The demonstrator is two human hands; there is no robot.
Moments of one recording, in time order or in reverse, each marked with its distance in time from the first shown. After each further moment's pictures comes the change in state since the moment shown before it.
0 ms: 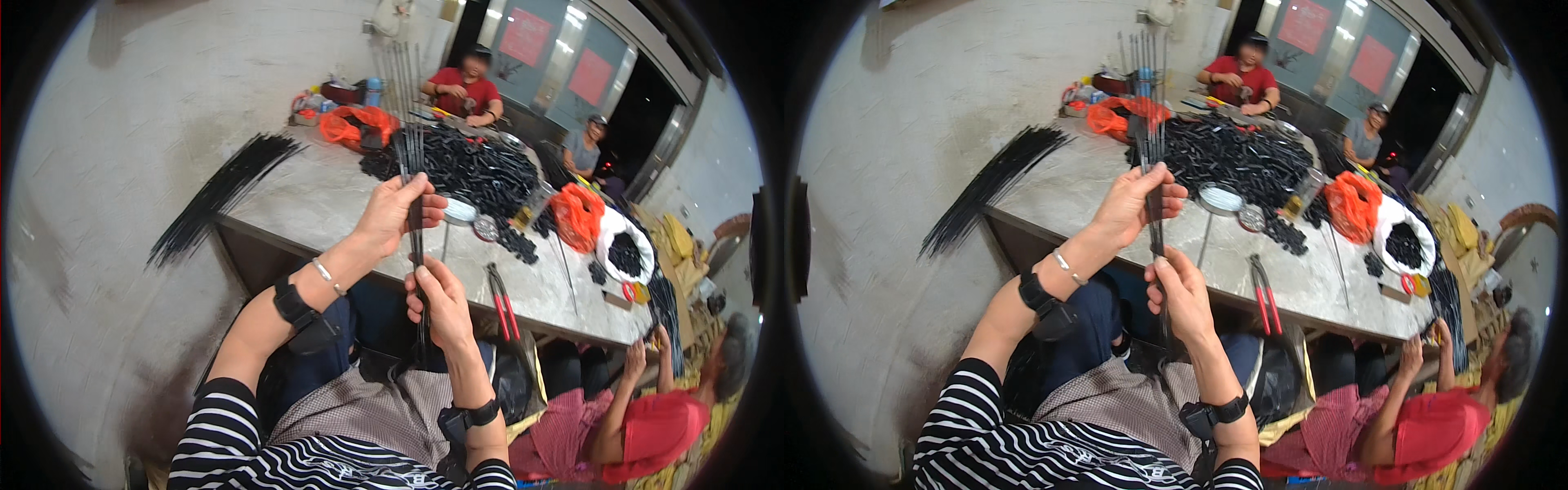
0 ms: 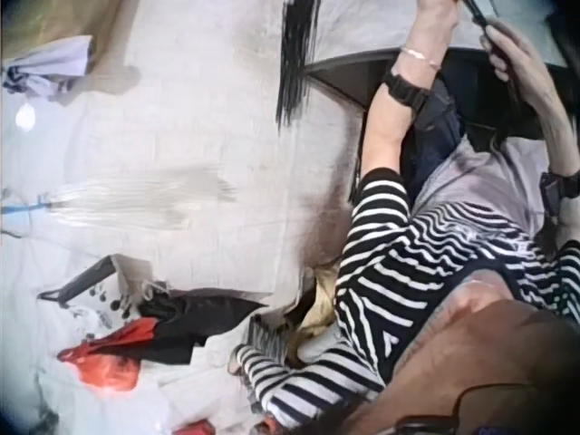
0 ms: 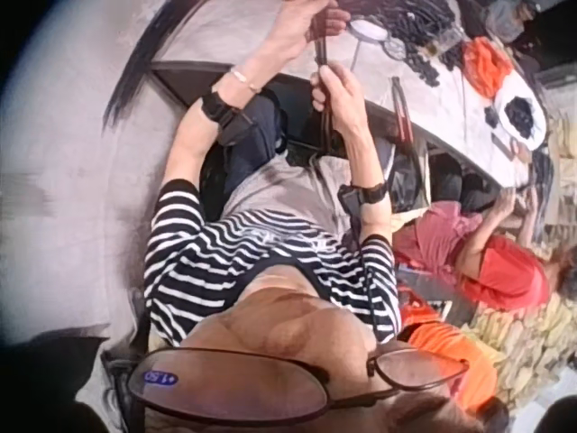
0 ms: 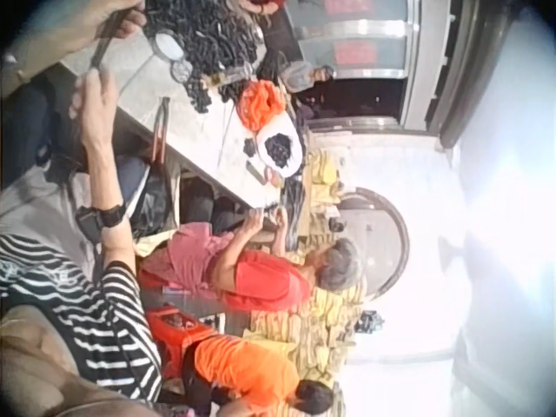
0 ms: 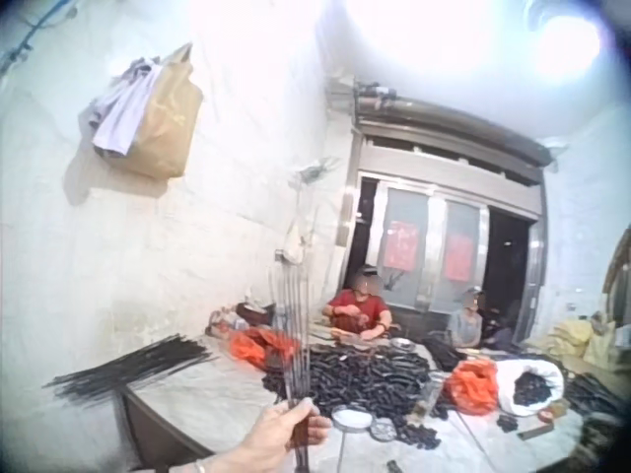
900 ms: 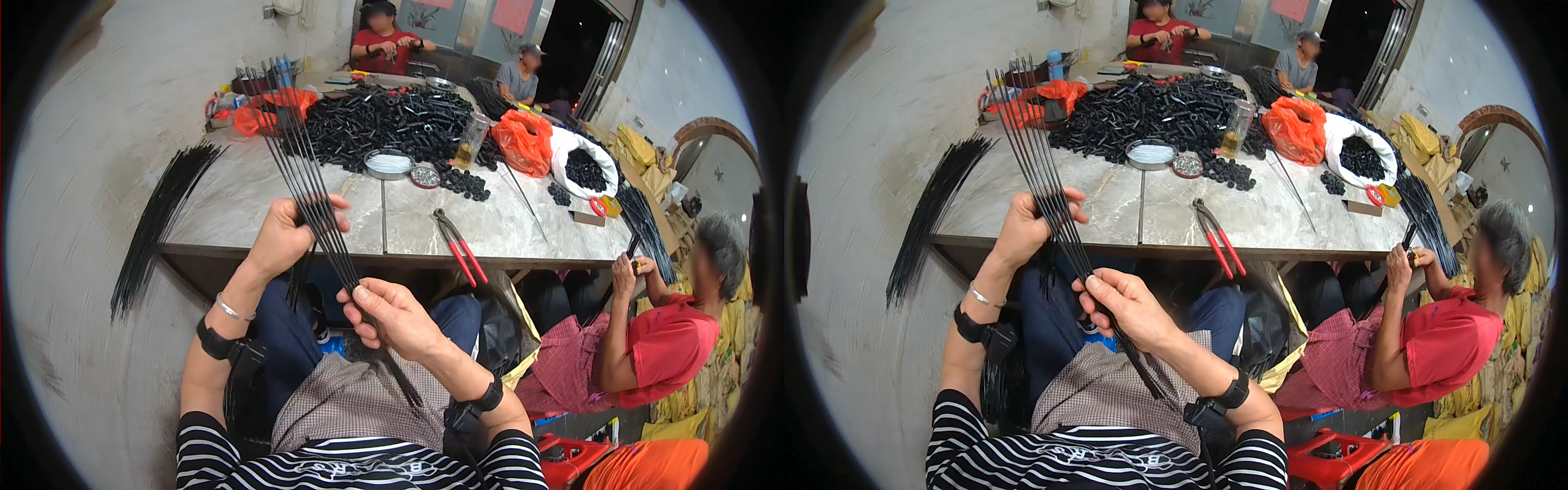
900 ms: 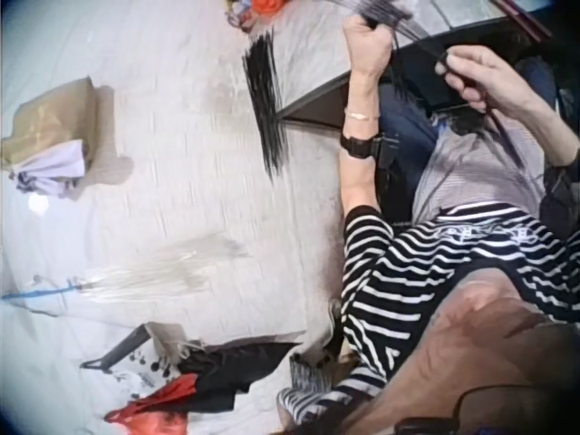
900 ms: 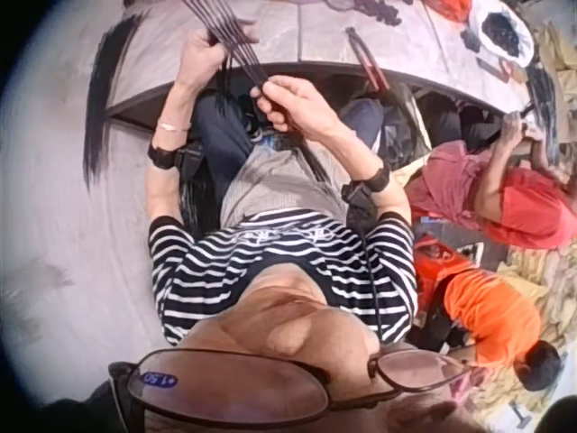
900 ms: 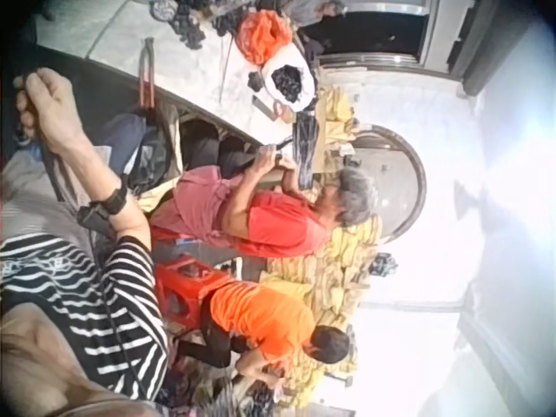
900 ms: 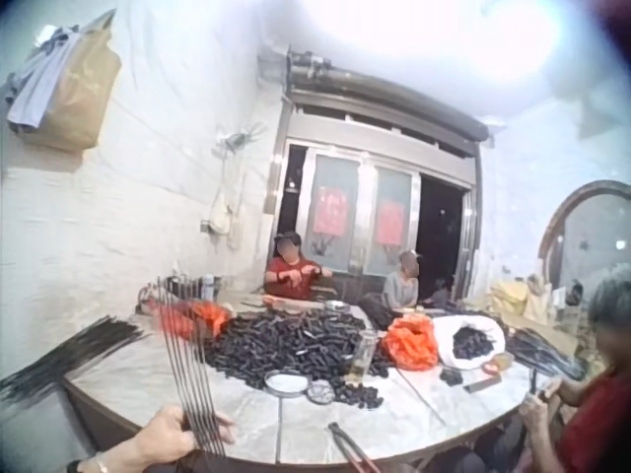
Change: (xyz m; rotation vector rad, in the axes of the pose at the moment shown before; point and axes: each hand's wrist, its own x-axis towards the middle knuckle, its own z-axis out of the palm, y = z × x) left_hand -0.048 0.001 -0.024 0.717 -0.292 0.110; right_hand -0.056 0.001 -0.015 0.189 -0.215 0.264
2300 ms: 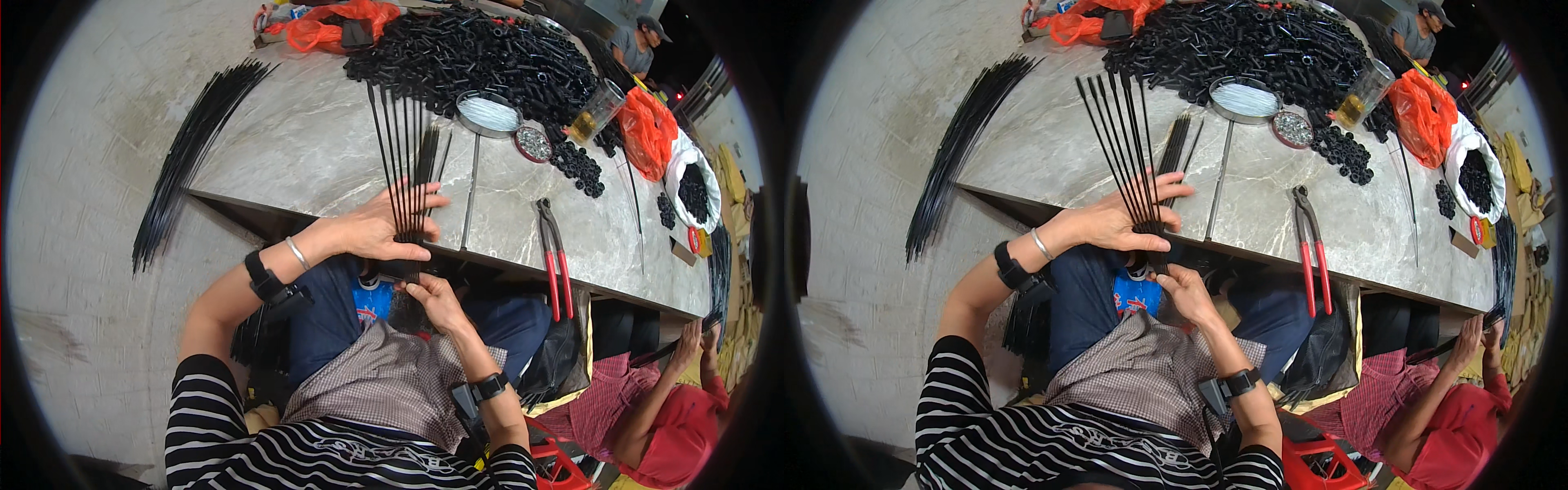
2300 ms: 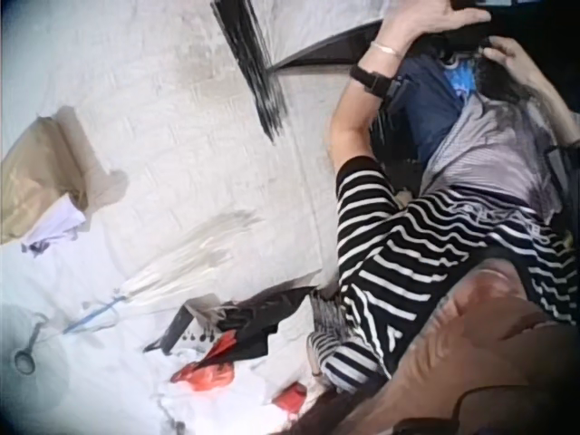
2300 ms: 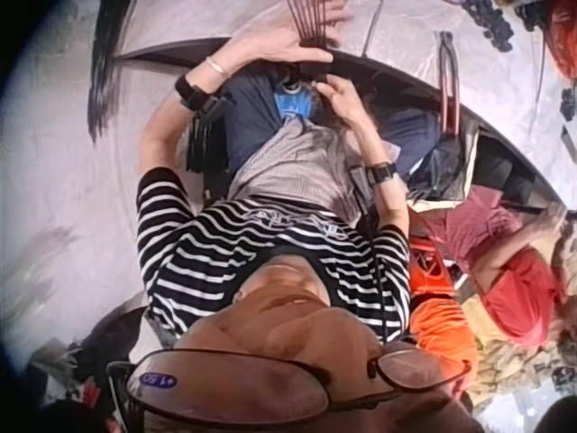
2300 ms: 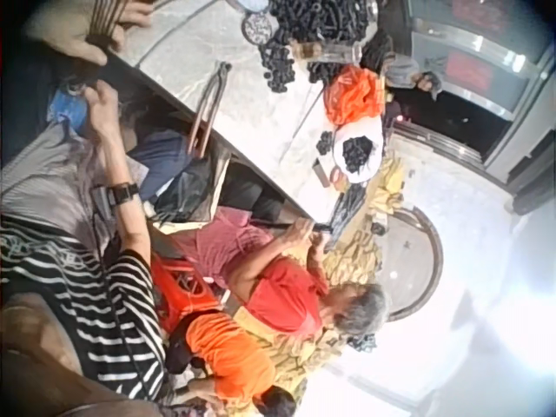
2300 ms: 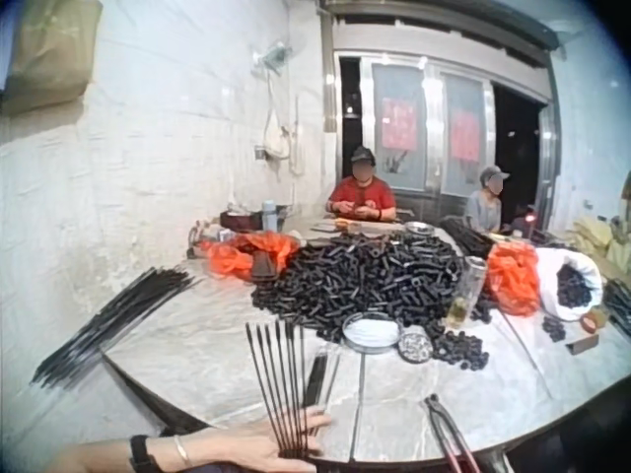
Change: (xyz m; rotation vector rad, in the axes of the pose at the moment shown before) left_hand 0.043 -0.145 -0.010 0.612 -0.590 0.122; right_hand 0.098 0.144 -0.149 -0.435 0.129 0.136
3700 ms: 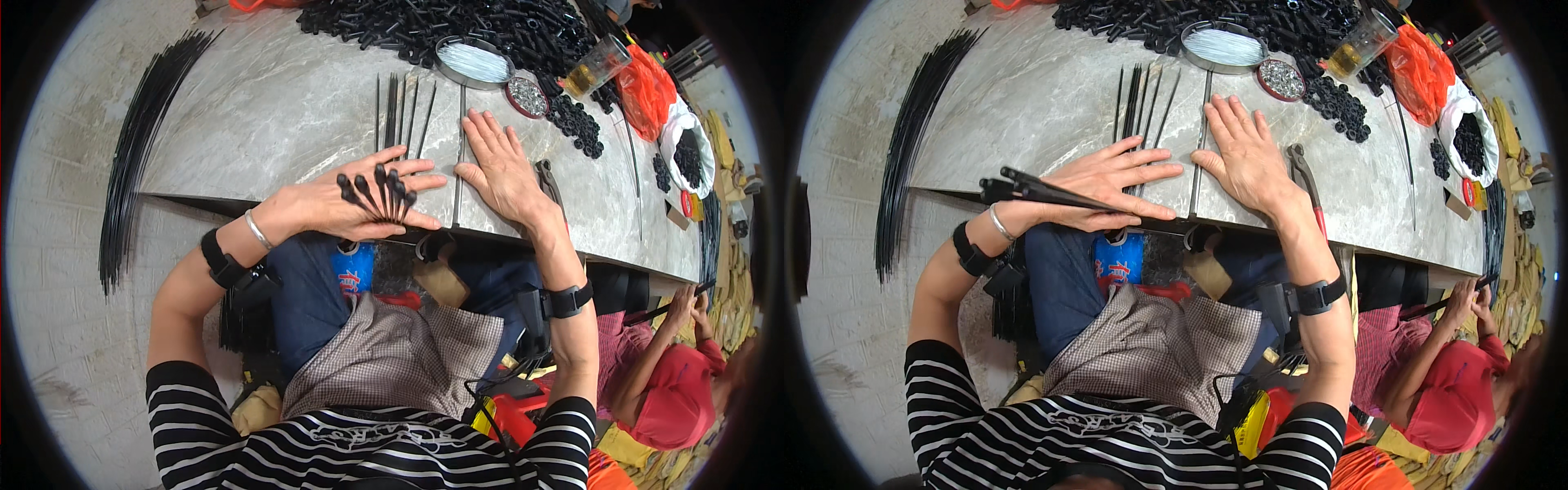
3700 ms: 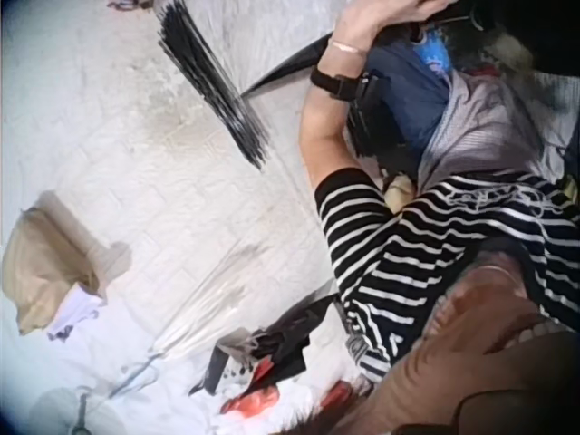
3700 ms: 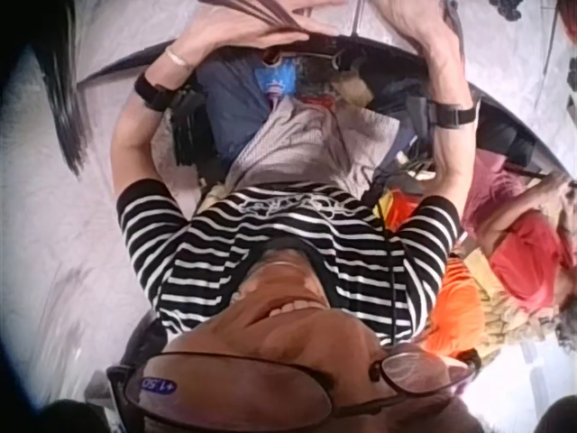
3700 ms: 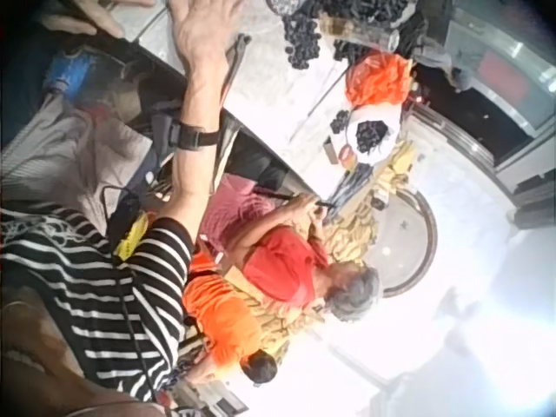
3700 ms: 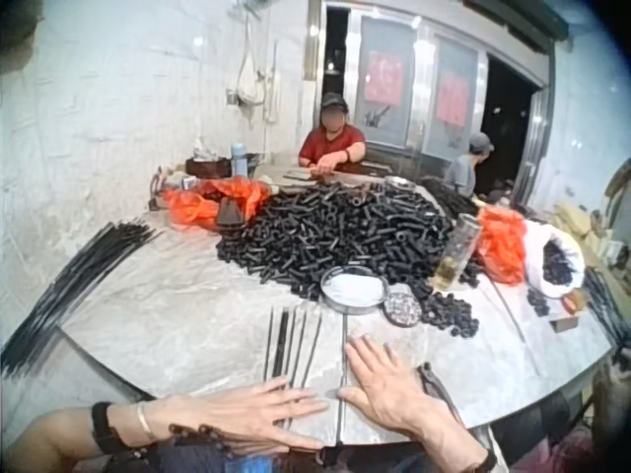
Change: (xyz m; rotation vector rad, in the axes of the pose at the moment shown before) left_hand 0.009 -0.024 0.004 0.290 -0.065 0.271; right_hand 0.055 -0.131 -0.120 -1.554 0.220 -0.394
